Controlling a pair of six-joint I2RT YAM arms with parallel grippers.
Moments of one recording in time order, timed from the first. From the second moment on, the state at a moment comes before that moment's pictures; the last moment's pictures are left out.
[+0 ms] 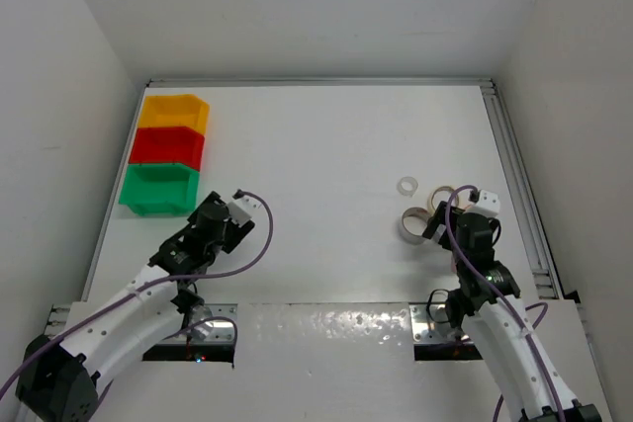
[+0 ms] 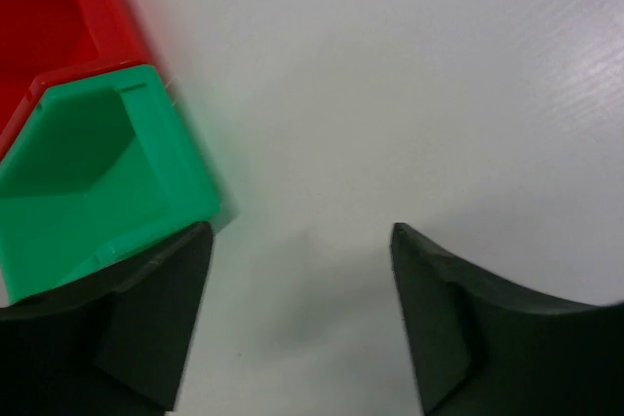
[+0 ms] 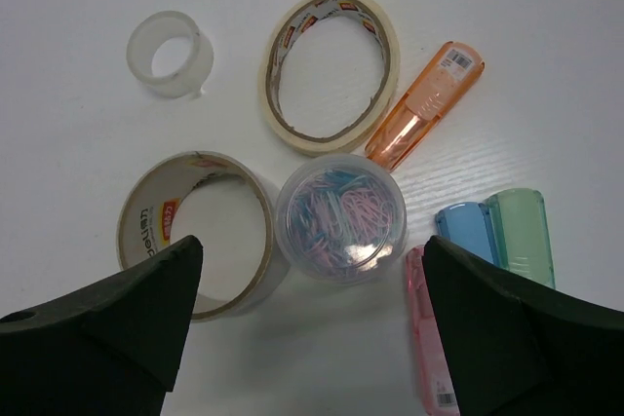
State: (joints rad) left arm -0.52 0.67 0.31 -0.32 -0.36 0.42; right arm 0.17 0.39 0.18 -0.36 0.33 0.39
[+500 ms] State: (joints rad) left arm -0.50 0.92 0.67 -0.30 -0.34 0.24; right arm 0.17 0.83 0.71 -0.56 0.26 0.20
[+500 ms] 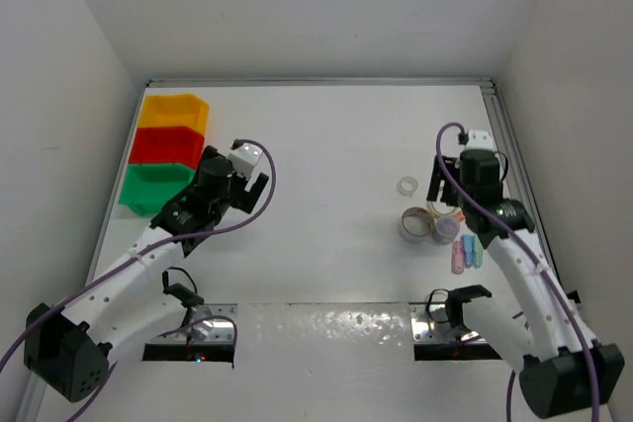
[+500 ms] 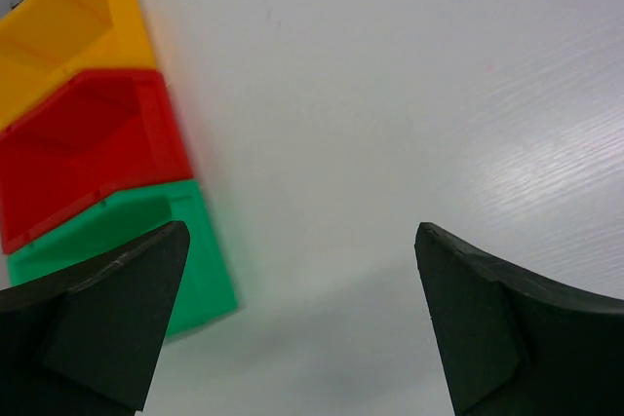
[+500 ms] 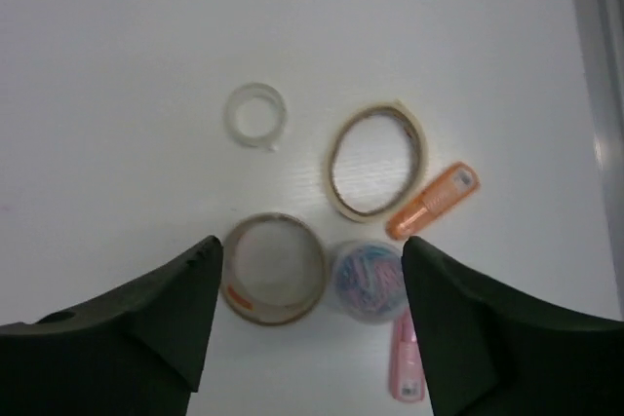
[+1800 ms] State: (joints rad) left arm -0.36 0.89 0.67 -0.36 -0.17 0.08; right arm 0.08 1.82 1.02 -0.33 0.03 0.29
